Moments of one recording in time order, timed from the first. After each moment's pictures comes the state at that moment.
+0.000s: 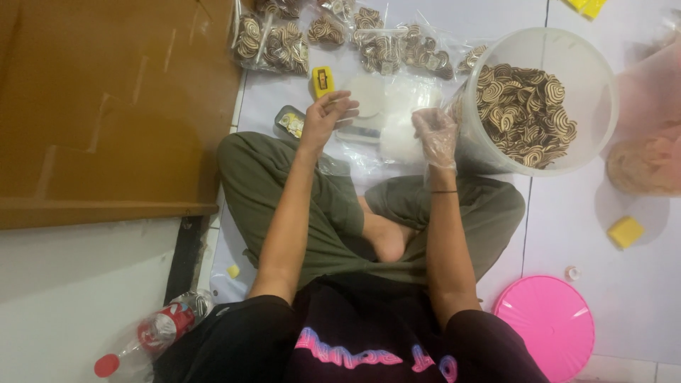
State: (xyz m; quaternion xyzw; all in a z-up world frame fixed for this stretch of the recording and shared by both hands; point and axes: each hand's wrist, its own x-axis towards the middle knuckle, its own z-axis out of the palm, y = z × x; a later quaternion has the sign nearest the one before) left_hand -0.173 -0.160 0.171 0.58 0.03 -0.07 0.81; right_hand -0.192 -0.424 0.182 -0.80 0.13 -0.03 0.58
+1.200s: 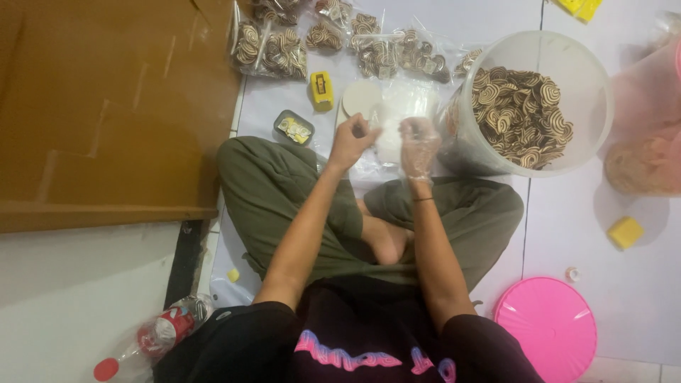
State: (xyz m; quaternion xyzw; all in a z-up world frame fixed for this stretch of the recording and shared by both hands) left_hand -0.193 -0.223 0.138 0.66 0.02 -0.07 0.74; right_hand -0.211 -0.384 0.178 -0.83 0.07 -0.20 0.52
